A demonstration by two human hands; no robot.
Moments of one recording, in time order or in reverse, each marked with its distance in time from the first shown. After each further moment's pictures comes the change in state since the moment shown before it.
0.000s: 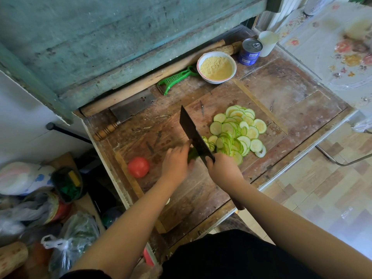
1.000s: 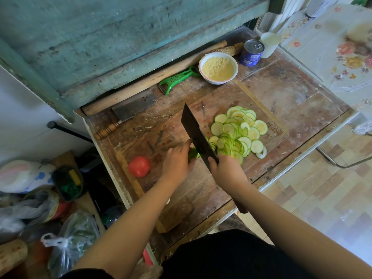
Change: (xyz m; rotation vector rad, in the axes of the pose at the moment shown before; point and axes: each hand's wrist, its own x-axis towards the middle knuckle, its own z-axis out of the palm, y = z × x) left_hand 0.000 0.002 -0.003 -0.029 0.021 -0.017; right_hand -0.010 0.000 -0.007 -0.002 0.014 -0.023
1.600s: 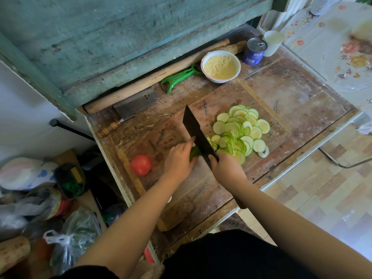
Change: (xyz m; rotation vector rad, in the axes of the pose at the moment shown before) left_hand -0.001 0.000 -0.003 -0.043 -0.013 0.010; right_hand 0.011 0.003 0.009 0.018 -0.013 0.031
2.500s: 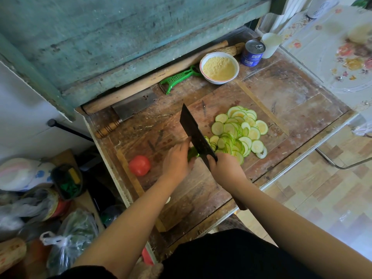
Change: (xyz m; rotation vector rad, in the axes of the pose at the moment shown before) left_hand 0.000 0.001 -0.001 -0.024 -0.008 -0.051; right_hand -0.006 -0.006 -0.006 -0.052 0.001 -0.033
